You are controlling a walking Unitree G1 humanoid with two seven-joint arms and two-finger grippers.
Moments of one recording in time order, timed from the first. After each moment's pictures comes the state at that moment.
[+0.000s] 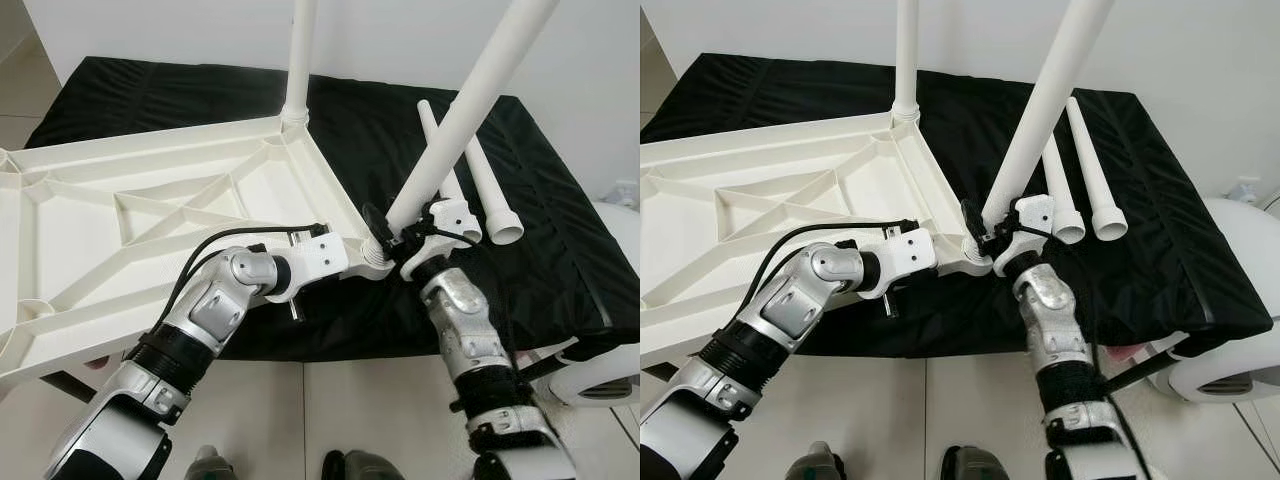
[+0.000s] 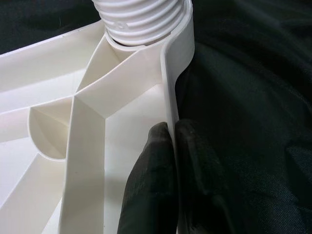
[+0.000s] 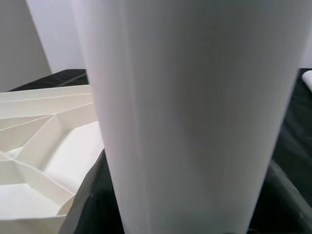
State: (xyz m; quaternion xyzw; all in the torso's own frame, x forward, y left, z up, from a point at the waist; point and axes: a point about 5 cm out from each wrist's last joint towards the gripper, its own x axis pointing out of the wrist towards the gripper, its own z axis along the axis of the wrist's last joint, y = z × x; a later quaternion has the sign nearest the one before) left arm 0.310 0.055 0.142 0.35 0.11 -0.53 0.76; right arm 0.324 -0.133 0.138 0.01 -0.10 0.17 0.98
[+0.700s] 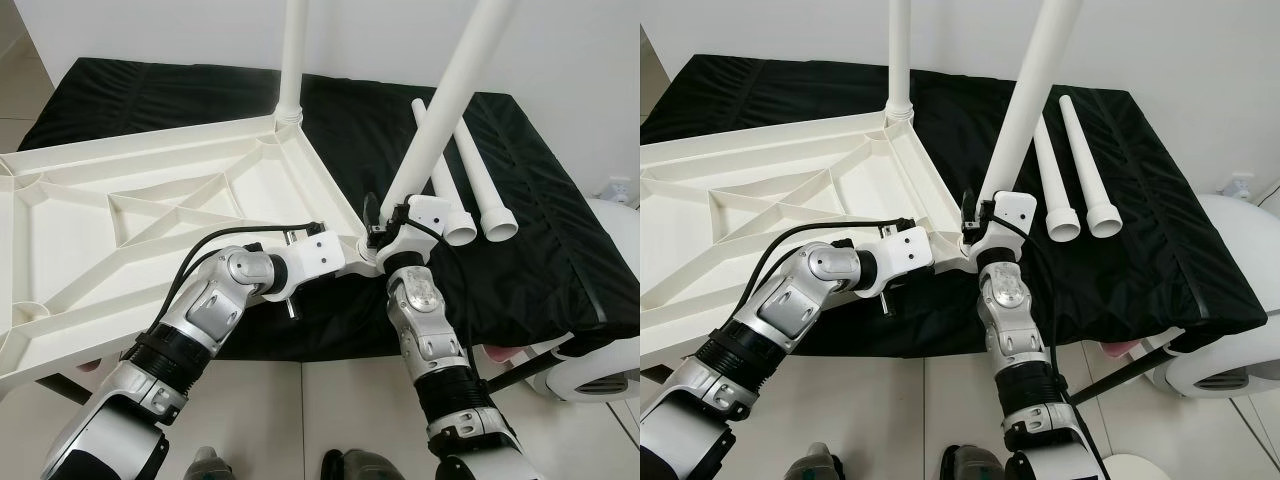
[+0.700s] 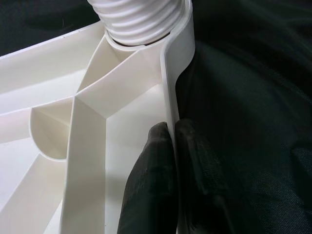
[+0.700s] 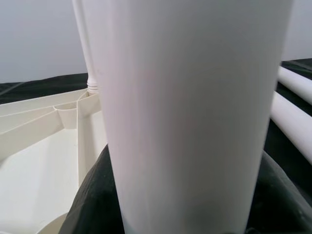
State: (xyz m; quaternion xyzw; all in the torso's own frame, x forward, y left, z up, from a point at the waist) left arm 0.311 0.058 0.142 0.35 0.11 -0.52 0.77; right arm 0.329 -0.103 0.143 0.03 -0.08 0.01 1.00
